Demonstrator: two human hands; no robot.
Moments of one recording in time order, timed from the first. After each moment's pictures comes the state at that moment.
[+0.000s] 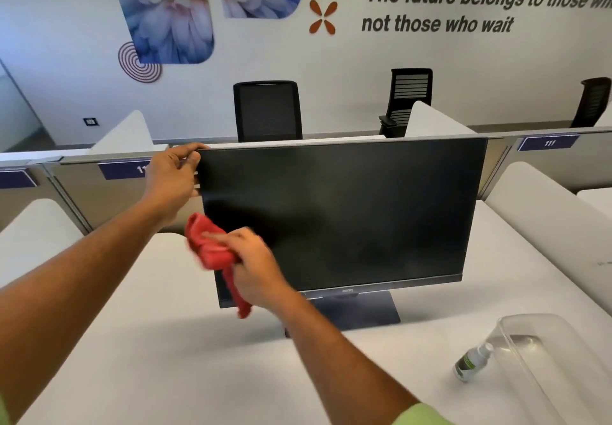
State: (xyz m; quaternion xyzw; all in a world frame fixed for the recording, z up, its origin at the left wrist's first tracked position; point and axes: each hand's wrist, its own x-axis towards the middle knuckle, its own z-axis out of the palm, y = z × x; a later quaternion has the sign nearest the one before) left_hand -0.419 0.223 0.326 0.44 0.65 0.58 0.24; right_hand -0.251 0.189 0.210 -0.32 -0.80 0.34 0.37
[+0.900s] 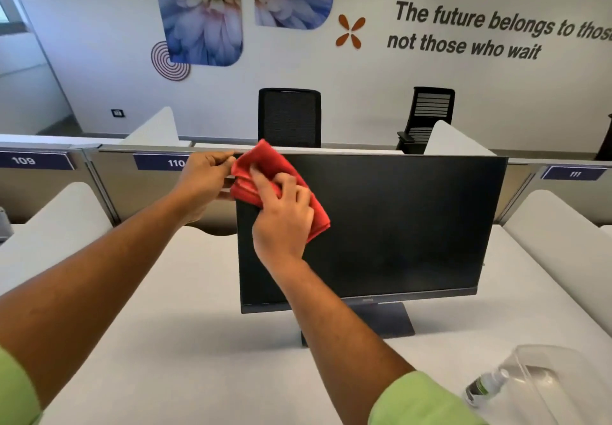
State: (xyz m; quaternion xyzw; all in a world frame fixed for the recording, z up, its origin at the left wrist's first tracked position) left_hand -0.427 0.205 0.335 0.45 0.63 0.55 0.31; right_hand -0.282 0.211 0.257 -0.46 -0.76 0.02 0.45
